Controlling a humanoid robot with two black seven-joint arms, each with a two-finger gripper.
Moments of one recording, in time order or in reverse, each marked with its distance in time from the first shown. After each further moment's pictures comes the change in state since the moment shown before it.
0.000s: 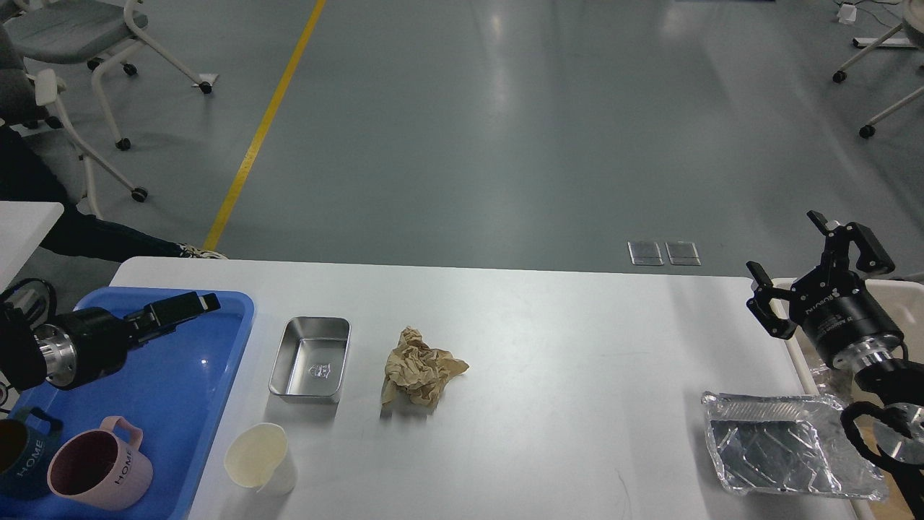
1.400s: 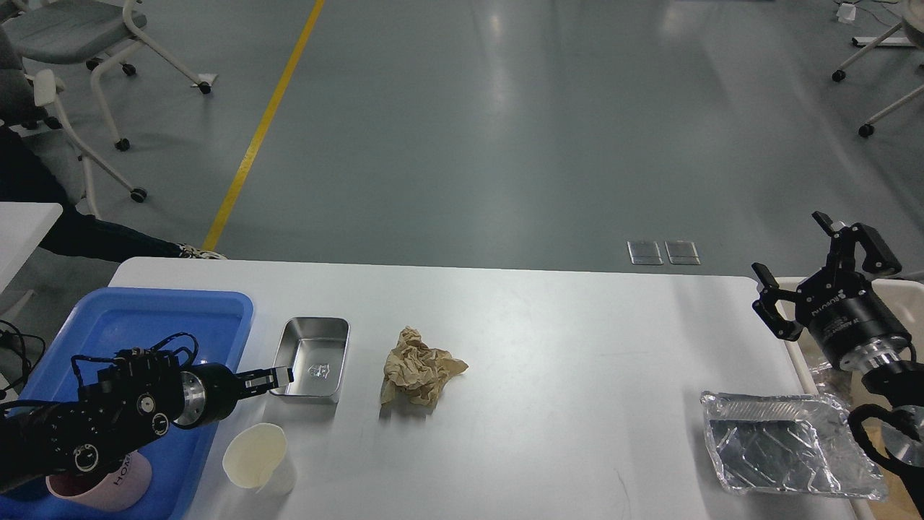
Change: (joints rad) left arm -0.117 -0.448 0.363 0.441 0.052 0.040 0.006; right arm -0.011 -0.017 0.005 0.006 -0.003 0.003 0.000
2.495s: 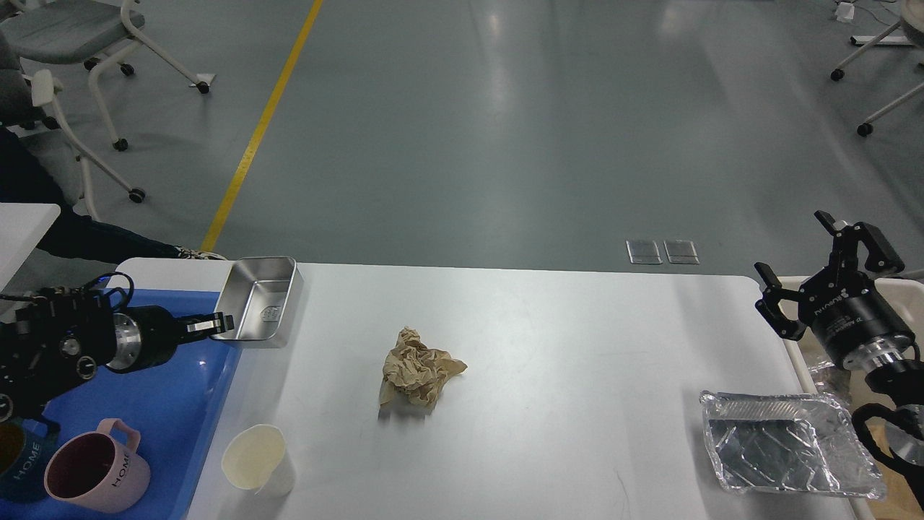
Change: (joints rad) left arm -0.173 0.307 0.034 -0.164 -0.017 -0.058 -0.030; right arm 0.000 -0.012 -0.005 -0.001 0.000 -0.002 0.000
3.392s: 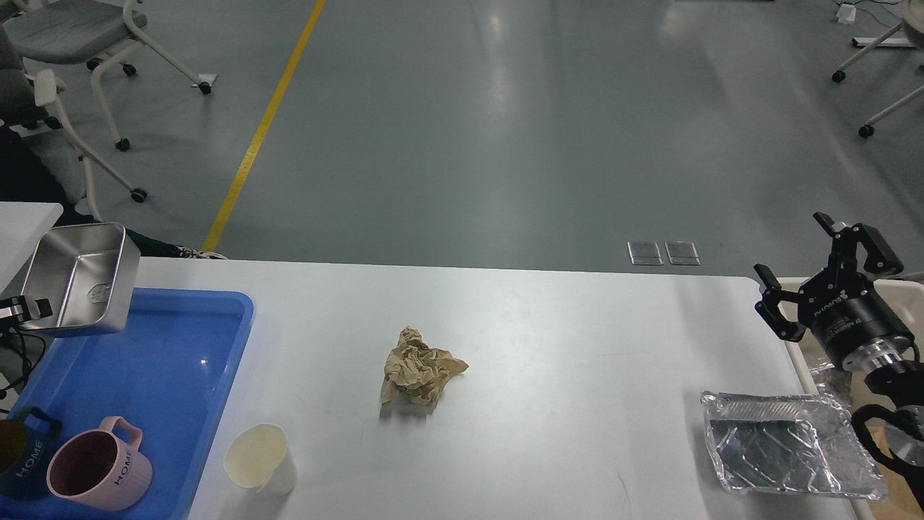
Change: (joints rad) left arm -0.027 0.455 -0.003 -0.231 -0.001 -0.034 -0.021; right arm 0.000 -0.002 -0.004 -0.001 0.000 -0.001 0.000
